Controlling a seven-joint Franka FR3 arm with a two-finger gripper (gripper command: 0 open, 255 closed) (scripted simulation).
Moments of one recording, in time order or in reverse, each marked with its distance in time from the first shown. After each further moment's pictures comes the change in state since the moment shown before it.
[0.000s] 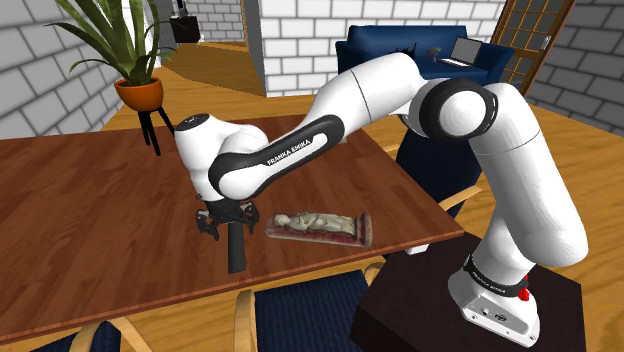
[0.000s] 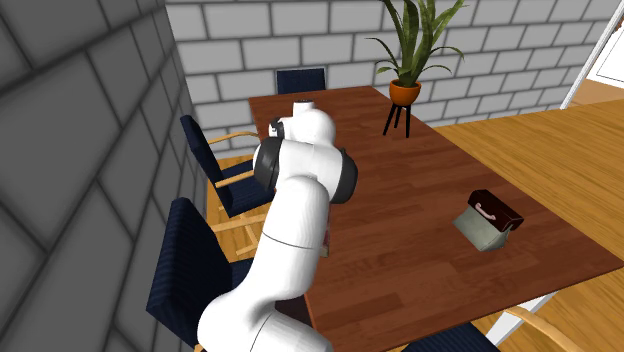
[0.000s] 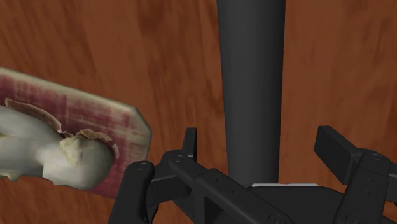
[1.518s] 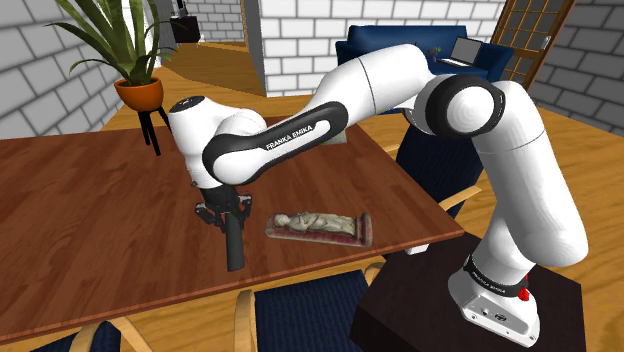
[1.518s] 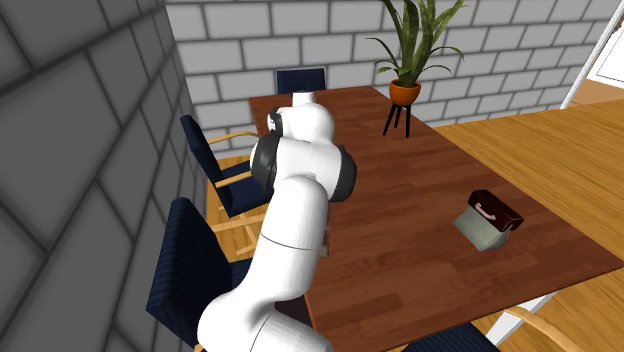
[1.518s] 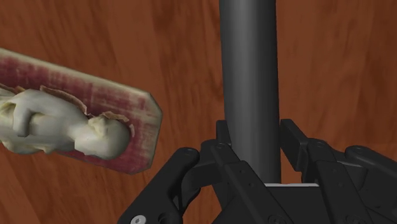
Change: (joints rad) arm 0.000 -0.030 0.010 0.044 0.015 -0.071 -0.012
